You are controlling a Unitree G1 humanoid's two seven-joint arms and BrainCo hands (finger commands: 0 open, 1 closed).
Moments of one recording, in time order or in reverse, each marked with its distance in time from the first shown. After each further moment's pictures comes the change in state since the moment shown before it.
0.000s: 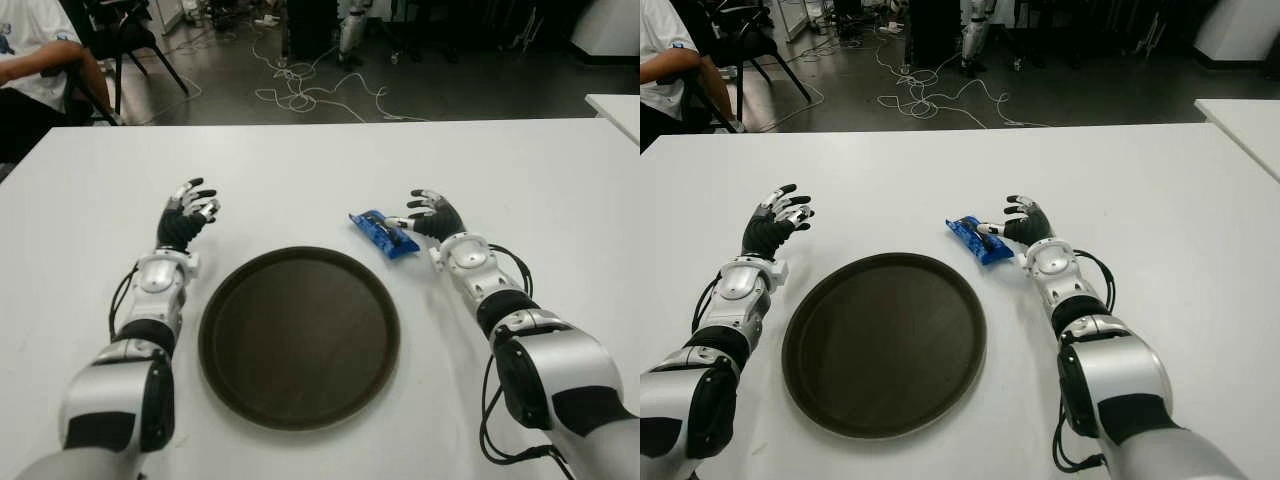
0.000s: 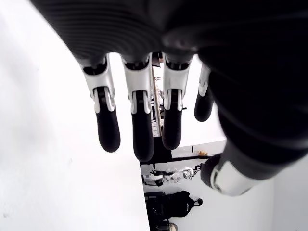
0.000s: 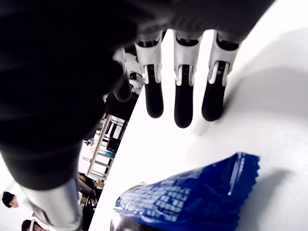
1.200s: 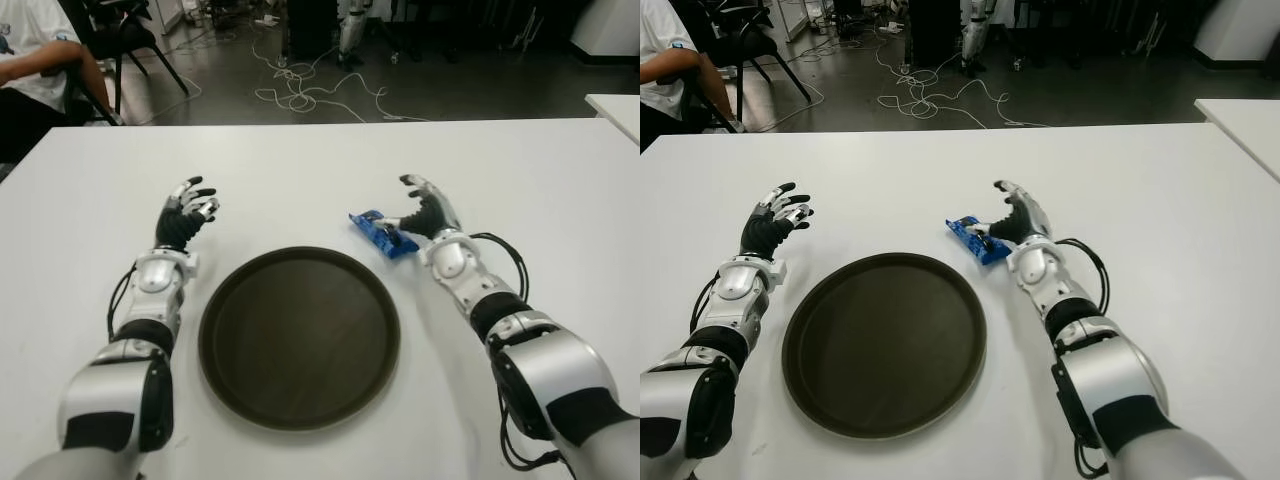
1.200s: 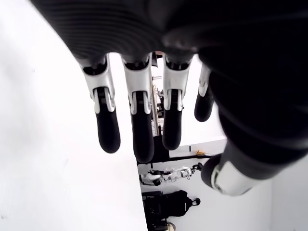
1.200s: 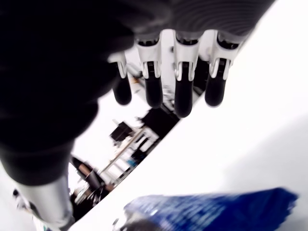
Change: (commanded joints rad) left arm 0.003 0.012 0.007 0.003 -0.007 0.007 -0.027; right arm 0.018 -0.006 0.283 -0.035 -0.298 -0.120 -0.325
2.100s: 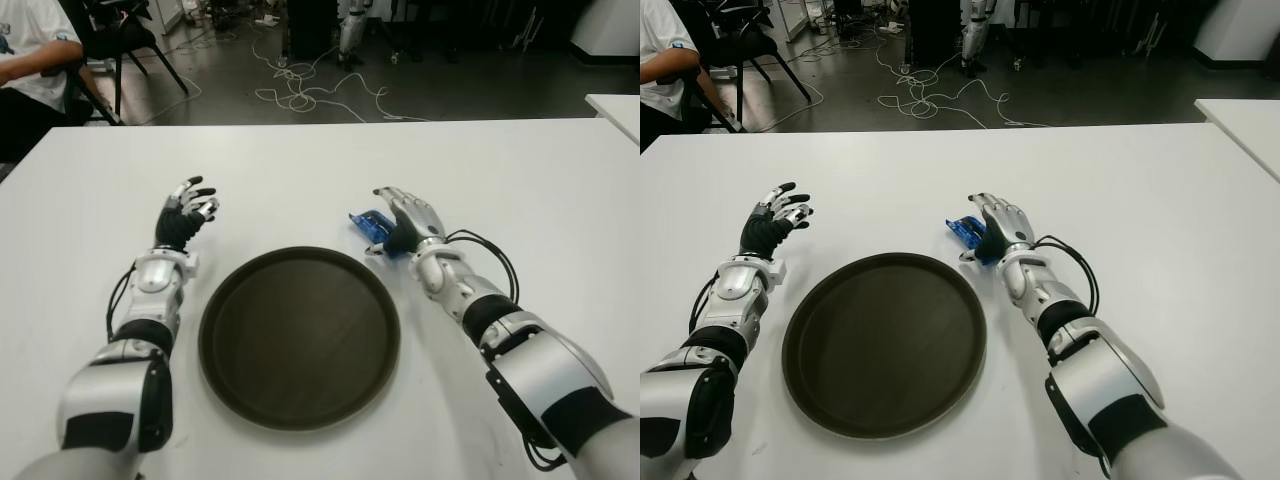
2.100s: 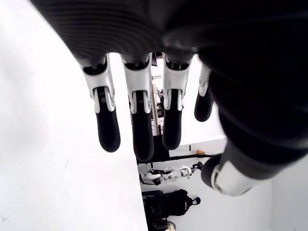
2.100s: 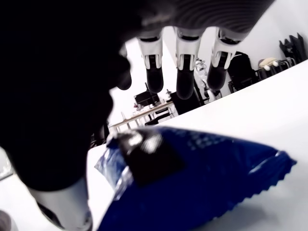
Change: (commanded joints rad) left arm 0.004 -0.004 -0.015 -0.008 0.015 -0.016 0.026; right arm -0.003 0.013 0.220 -0.015 -0.190 0.081 -0.061
